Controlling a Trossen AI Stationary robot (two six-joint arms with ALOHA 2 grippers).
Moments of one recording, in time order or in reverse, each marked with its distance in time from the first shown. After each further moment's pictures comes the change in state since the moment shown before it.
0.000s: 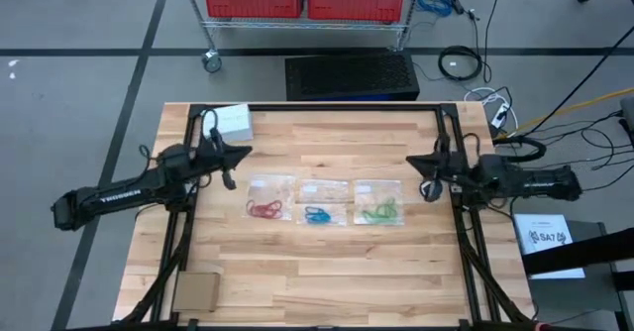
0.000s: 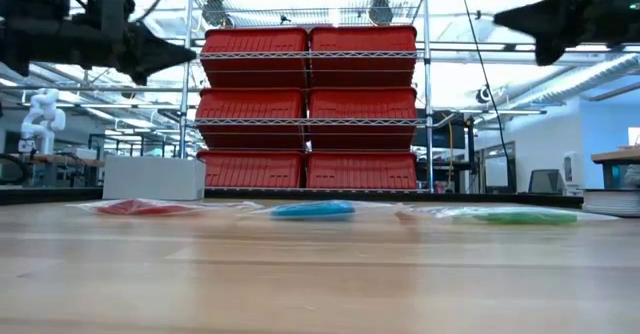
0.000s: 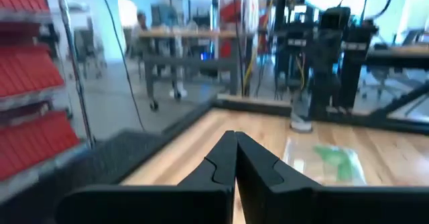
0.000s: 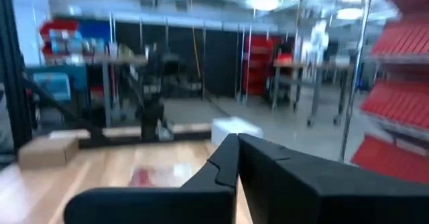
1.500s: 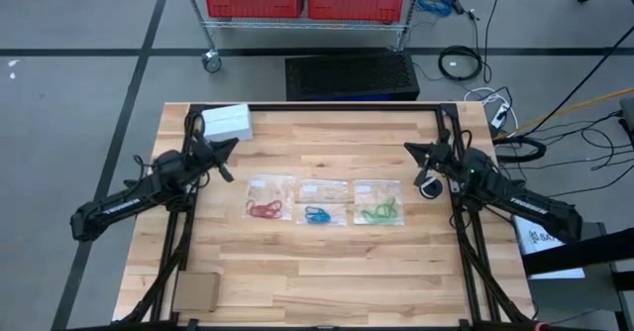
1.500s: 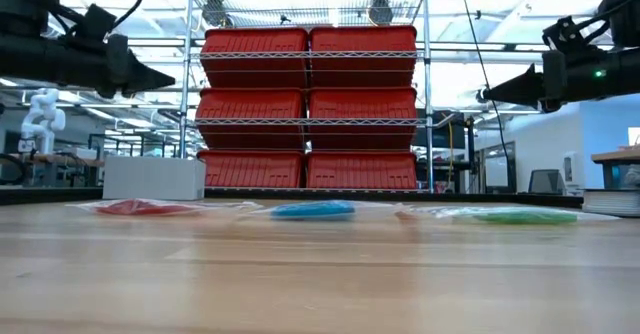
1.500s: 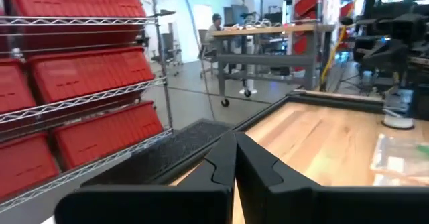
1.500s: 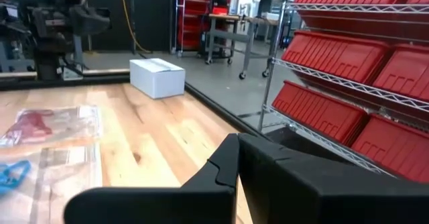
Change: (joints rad) left arm 0.037 -0.382 -0.102 -0.246 -0.254 0.077; right arm -0.500 -0.148 -0.158 -0.120 -0.219 -0.037
